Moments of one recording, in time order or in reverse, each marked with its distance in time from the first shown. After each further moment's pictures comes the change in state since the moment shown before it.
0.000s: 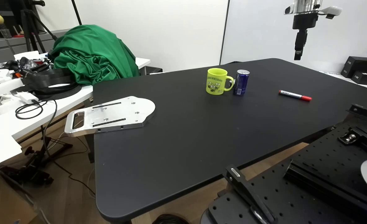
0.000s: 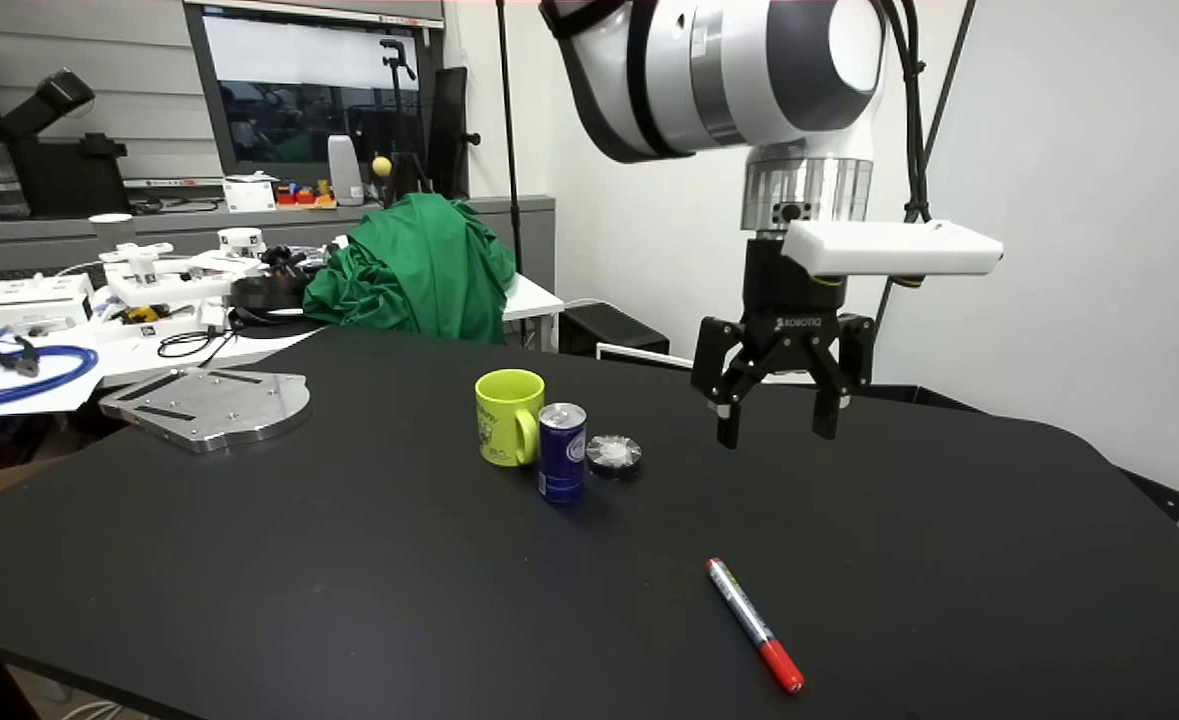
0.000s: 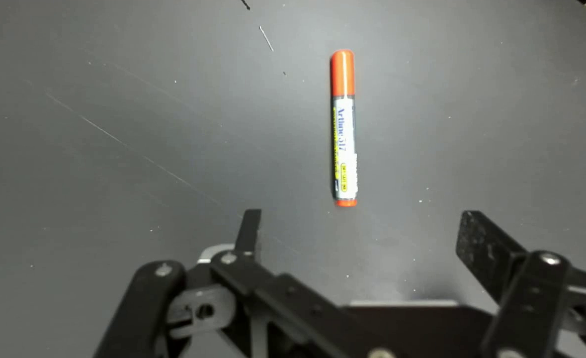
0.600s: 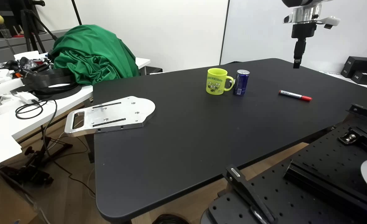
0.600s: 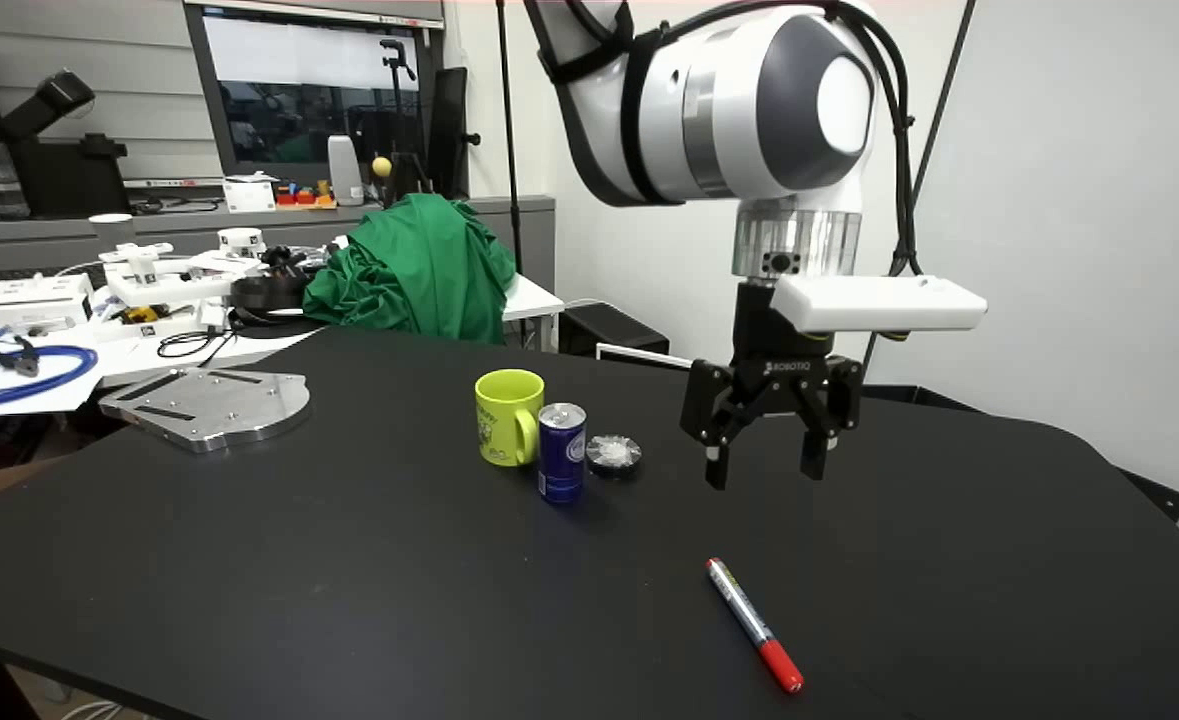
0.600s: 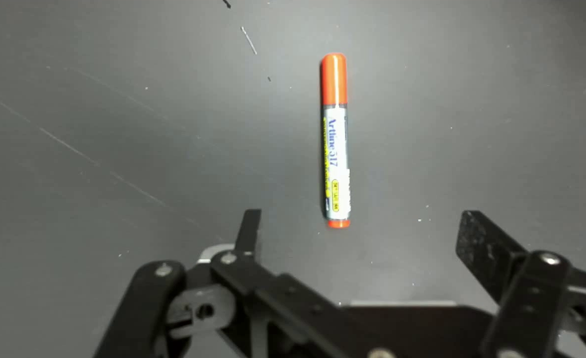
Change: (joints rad) arm -0.043 0.047 0.039 -0.028 -0.002 0.056 0.000
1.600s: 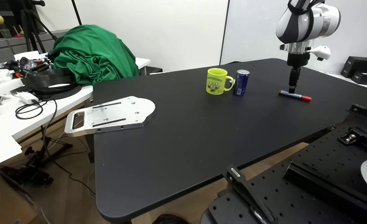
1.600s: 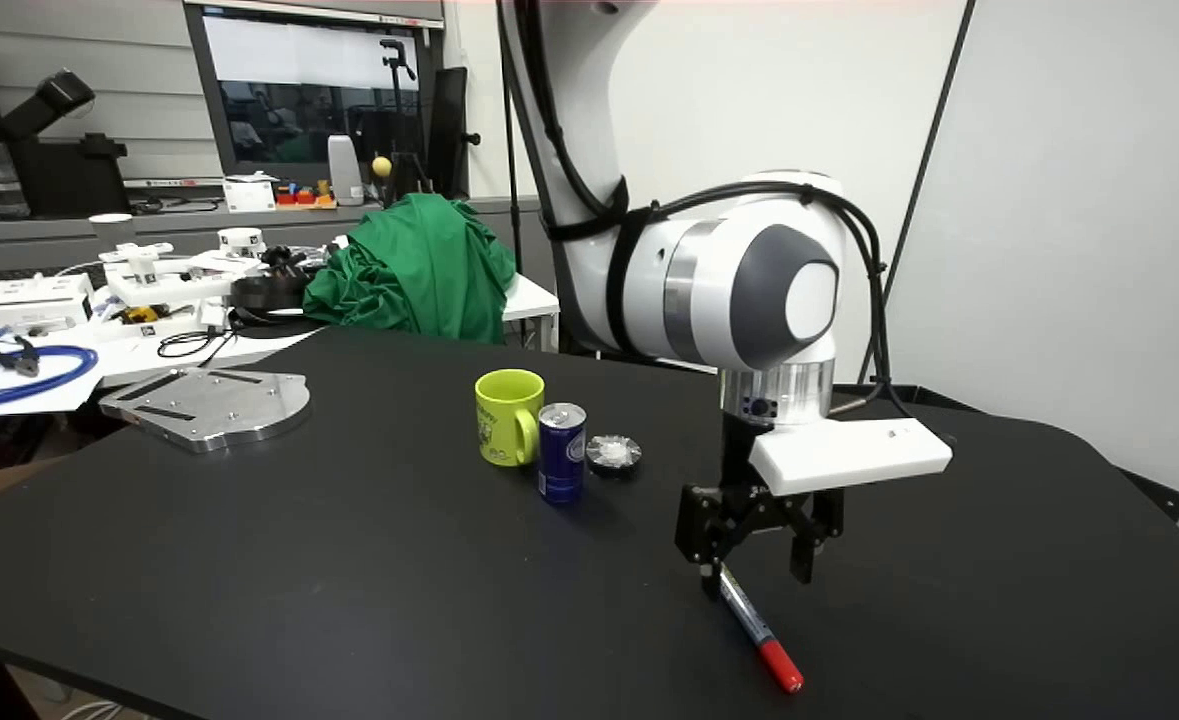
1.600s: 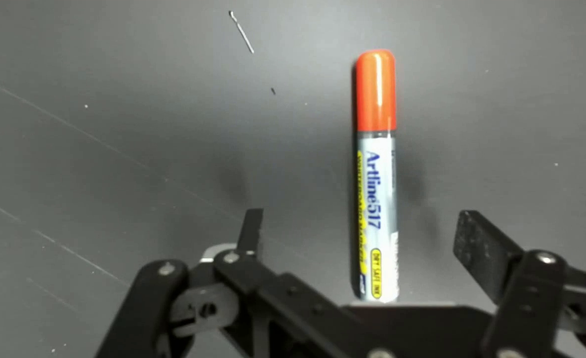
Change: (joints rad) arm -0.042 0.214 0.028 -0.004 -0.013 0.255 0.031
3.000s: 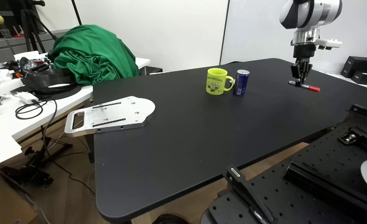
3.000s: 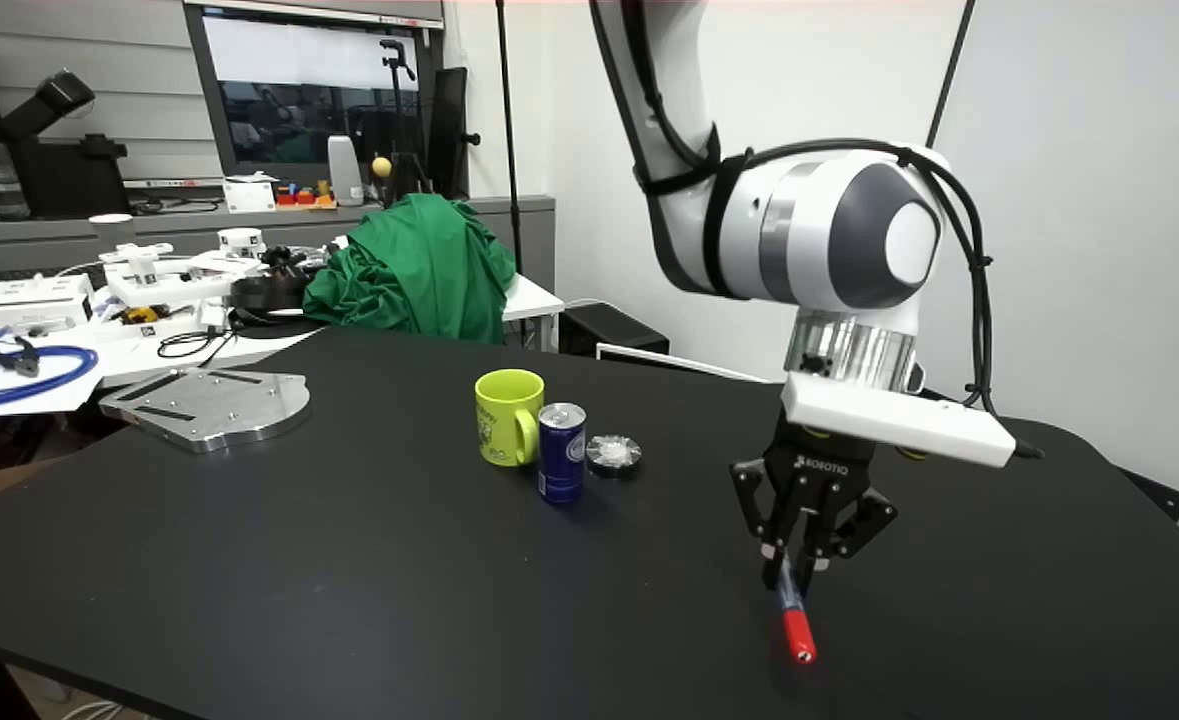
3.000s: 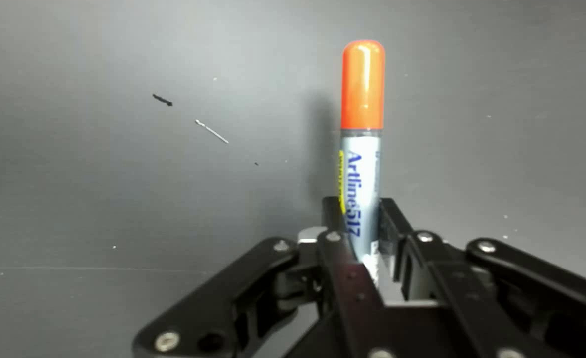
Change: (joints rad) arm -0.077 0.043 0.014 0.248 0.093 -0.426 0.280
